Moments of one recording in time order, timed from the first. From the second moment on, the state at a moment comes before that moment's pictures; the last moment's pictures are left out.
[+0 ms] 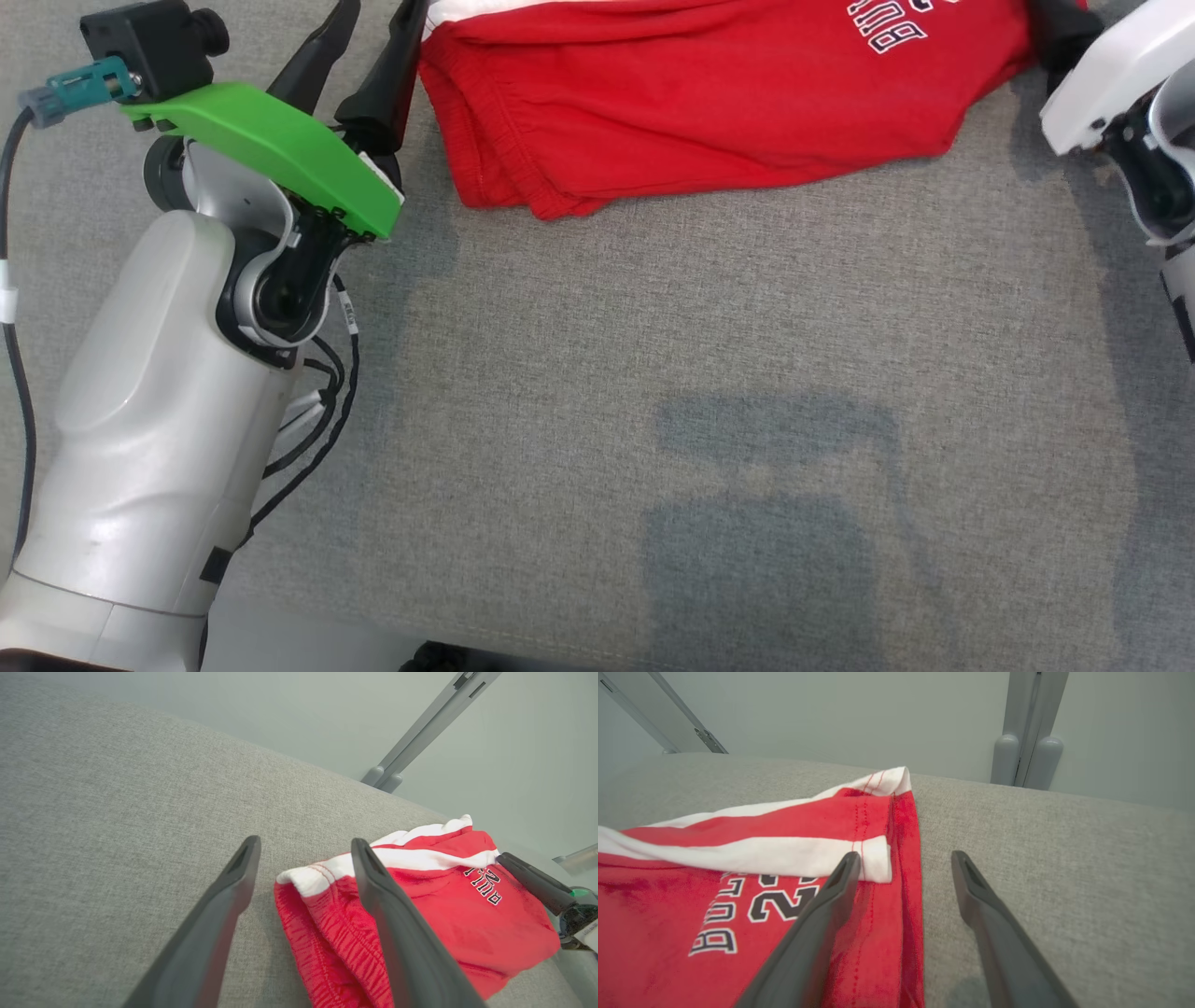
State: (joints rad) left arm -0.84 0.17 -0.48 0.39 -0.99 -0.04 0.03; right arm -0.87 -0.40 0.35 0.49 0.49 0.10 0.07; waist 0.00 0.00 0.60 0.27
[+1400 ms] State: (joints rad) left arm -0.68 0.15 -0.54 0.33 -0.95 -0.06 -0.08; right arm -0.81 -0.45 0.42 0.52 0.64 0.11 0.48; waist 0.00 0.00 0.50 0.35
